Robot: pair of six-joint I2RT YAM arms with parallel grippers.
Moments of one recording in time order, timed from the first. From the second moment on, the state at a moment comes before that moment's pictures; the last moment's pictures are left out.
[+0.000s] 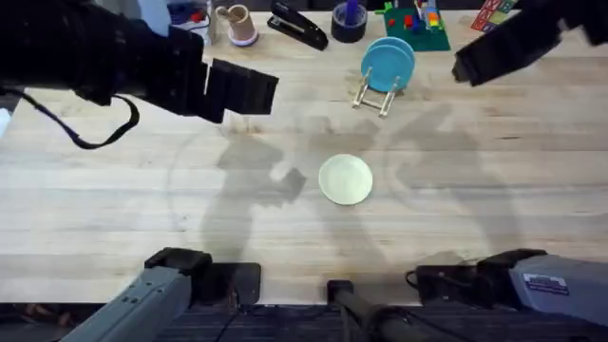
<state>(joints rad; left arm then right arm) -0.13 1.04 1.34 -1.22 0.31 0.16 0.25 1.43 1.90 -1.63 -0.08 -0.30</state>
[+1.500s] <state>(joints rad) -0.13 1.15 1.20 -1.07 0.70 0.10 0.12 1.08 1.34 -1.50 -0.21 0.00</state>
